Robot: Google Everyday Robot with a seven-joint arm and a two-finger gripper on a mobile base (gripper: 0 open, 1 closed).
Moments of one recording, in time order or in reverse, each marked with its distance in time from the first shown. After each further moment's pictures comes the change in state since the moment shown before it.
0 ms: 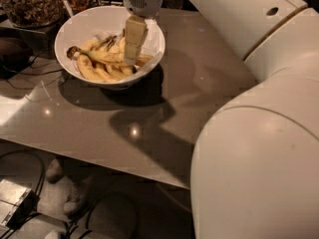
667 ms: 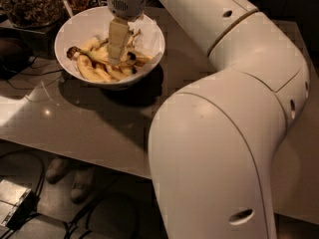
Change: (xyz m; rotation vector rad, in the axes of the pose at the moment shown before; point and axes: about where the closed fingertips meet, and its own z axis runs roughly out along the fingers) arm -0.042 -0.005 0.027 -0.055 -0.005 0.017
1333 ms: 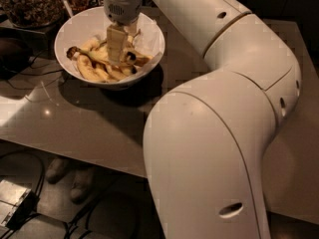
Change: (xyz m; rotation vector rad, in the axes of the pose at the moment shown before) arm -0.014 0.008 0.014 -0.044 -0.017 -0.002
